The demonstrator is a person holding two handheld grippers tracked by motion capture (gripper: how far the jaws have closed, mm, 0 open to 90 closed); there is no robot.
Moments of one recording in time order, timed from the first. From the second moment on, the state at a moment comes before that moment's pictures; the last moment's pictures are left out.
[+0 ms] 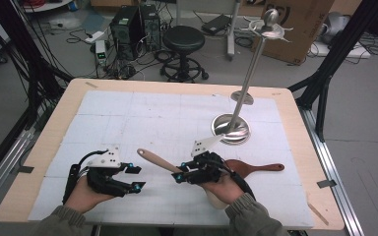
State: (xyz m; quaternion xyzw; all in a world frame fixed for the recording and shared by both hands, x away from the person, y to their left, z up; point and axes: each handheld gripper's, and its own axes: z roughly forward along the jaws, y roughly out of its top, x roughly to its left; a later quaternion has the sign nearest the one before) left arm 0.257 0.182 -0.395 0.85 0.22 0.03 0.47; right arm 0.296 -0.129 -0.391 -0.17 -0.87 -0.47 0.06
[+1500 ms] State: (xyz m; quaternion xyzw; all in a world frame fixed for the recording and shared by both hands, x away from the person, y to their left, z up) left arm 0.257 0.185 -0.397 0.85 0.23 0.04 0.47; right arm 0.311 -0.199 -0.351 -0.26 -0.75 -0.61 -0.03
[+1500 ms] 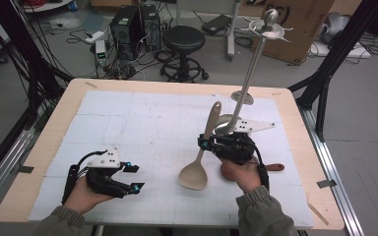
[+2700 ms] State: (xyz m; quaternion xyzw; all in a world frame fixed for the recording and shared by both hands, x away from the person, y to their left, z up) left arm 0.261 0.194 -0.396 0.85 0.26 0.07 0.46; right arm 0.329 -0.244 -0.297 -0.26 -0.75 -0.61 -0.08
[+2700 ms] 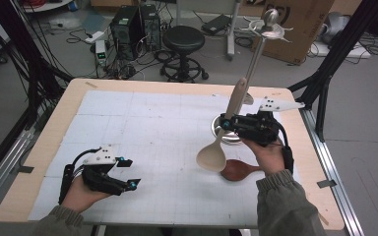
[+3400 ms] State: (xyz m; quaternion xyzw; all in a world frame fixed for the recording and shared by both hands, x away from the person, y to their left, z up) left arm 0.260 0.195 -0.397 0.84 0.27 0.07 0.46; right arm 0.352 -0.265 -0.274 -0.28 -0.75 -0.60 -0.09
